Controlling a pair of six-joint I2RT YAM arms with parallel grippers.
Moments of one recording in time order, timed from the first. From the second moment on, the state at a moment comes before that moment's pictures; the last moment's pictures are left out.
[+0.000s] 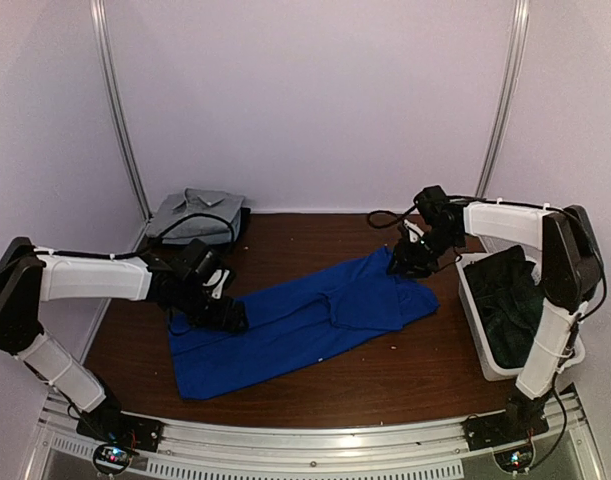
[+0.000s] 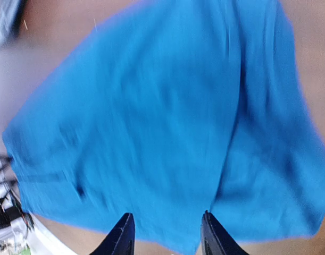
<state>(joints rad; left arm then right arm) -0.66 1.52 0.85 -0.42 0.11 -0.45 0.36 1.79 1.30 -0.69 -0.34 0.41</state>
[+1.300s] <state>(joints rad) -0.44 1.52 0.81 -0.54 0.02 -0.46 0.24 2.42 2.04 -0.77 -0.32 0.32</state>
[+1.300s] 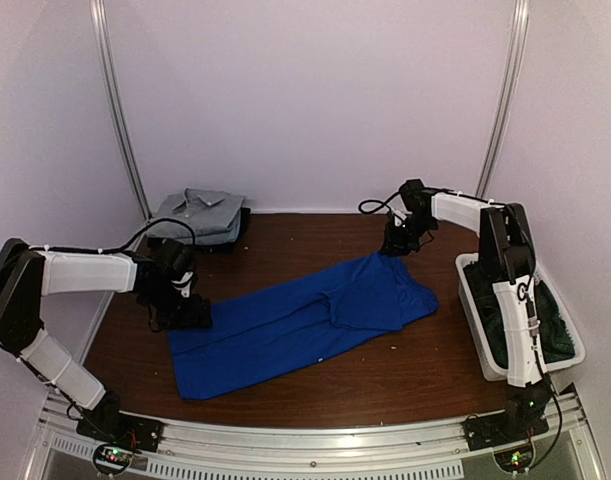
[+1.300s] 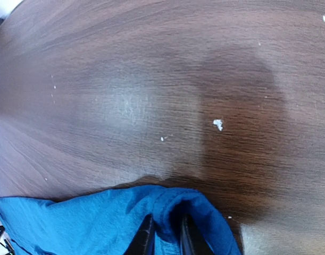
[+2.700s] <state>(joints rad) -0.33 1.61 0.83 -0.47 -0.03 -0.47 0.17 2.55 2.24 -0.51 -0.53 0.53</state>
